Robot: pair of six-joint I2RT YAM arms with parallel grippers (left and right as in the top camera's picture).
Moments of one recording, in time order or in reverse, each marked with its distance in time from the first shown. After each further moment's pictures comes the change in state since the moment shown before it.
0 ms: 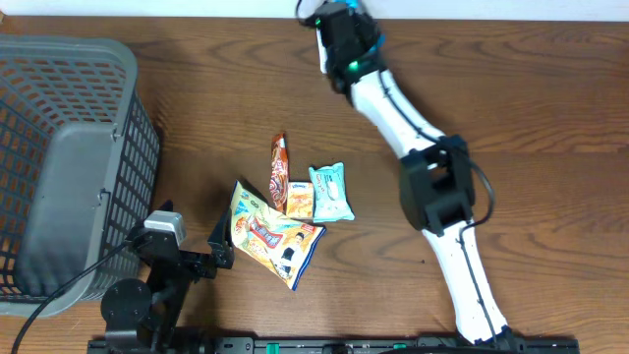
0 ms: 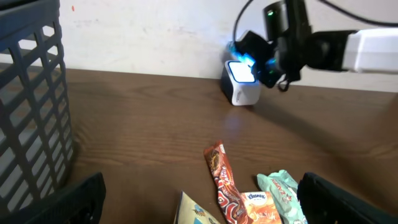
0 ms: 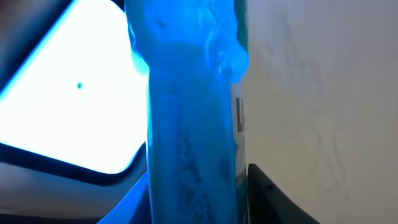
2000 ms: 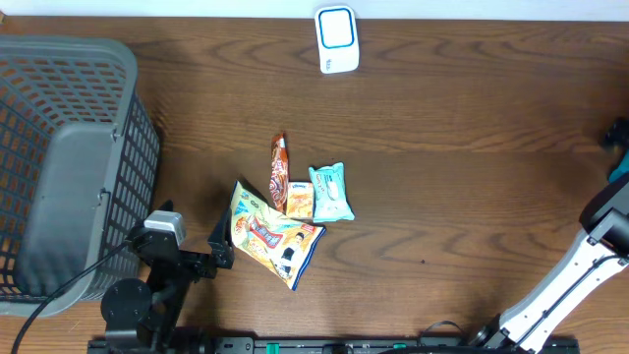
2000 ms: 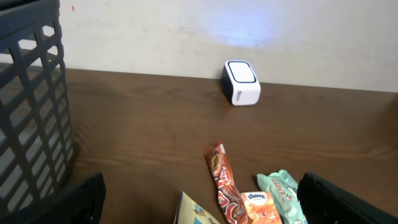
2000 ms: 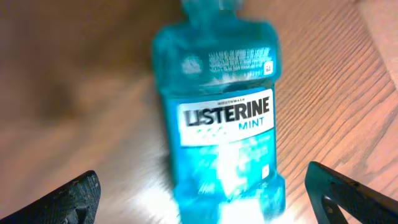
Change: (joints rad) left arm 0.000 0.001 0.000 0.000 0.000 0.000; right arm -1.122 -0.145 -0.048 -0.832 -0.387 0.765
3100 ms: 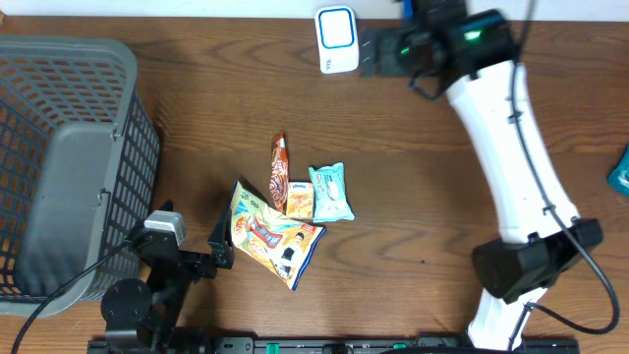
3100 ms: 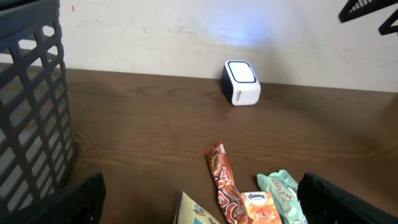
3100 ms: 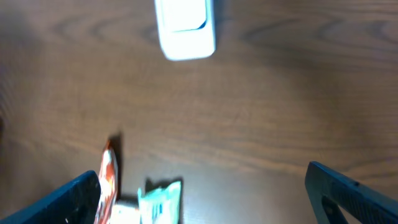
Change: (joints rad) left arm 0.000 0.000 0.000 0.000 0.000 0.000; right arm 1.067 -0.481 0.000 -0.140 -0.229 0.264
